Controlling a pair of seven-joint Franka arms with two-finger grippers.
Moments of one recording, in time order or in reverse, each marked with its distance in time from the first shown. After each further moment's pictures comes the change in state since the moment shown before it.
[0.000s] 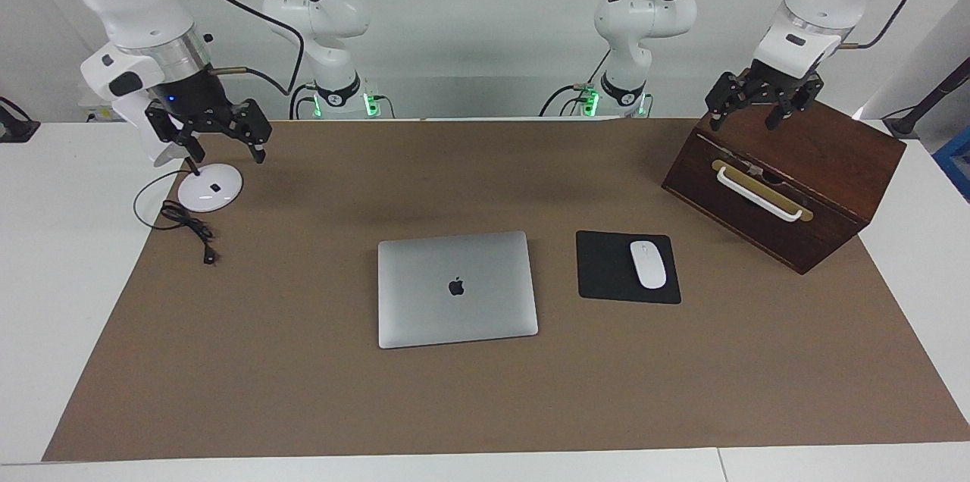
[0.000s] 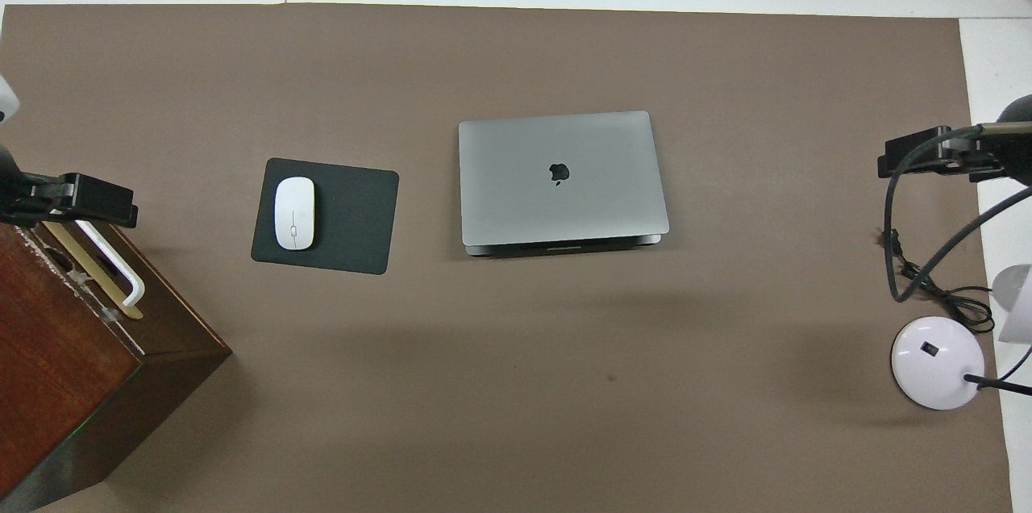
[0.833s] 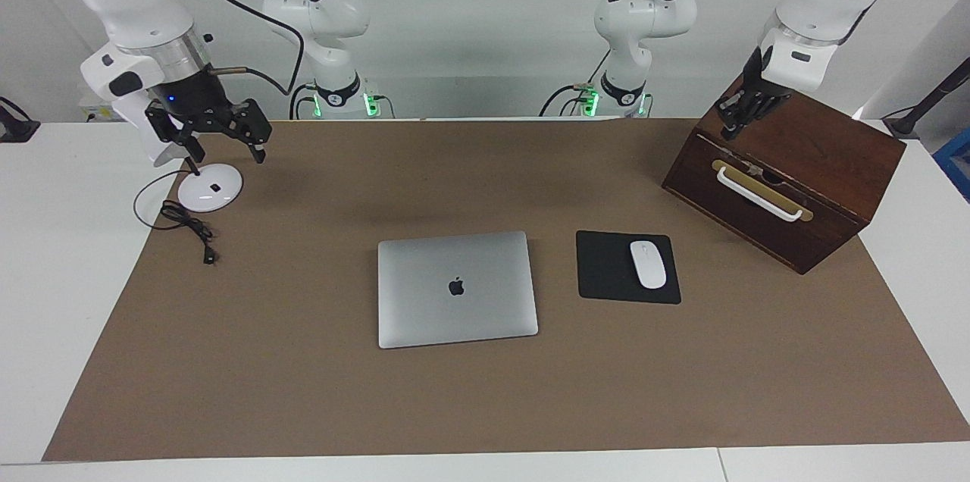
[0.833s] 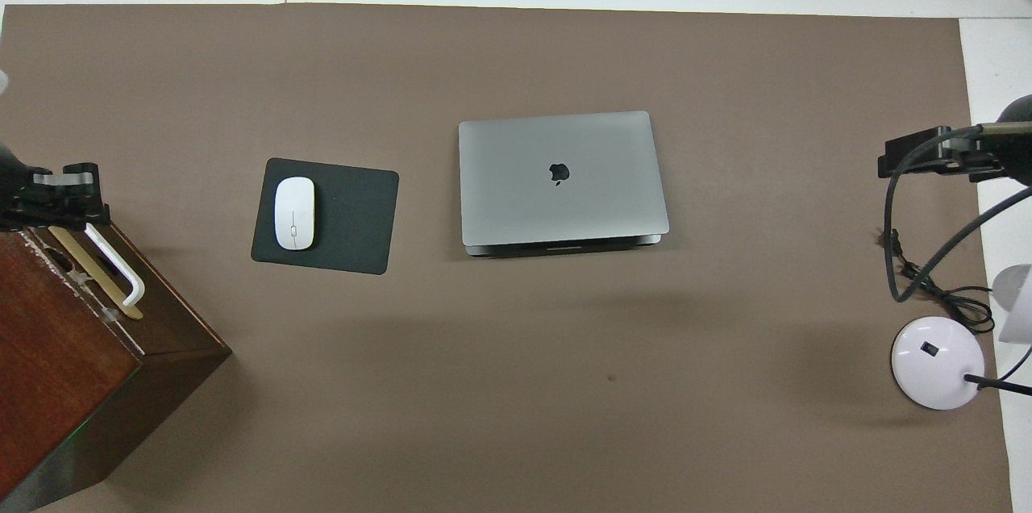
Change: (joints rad) left arm 0.002 -0.013 -0.004 -0.069 -0.080 0.024 -0.377; right arm 0.000 0.000 0.000 0.000 0.000 0.000 0.000
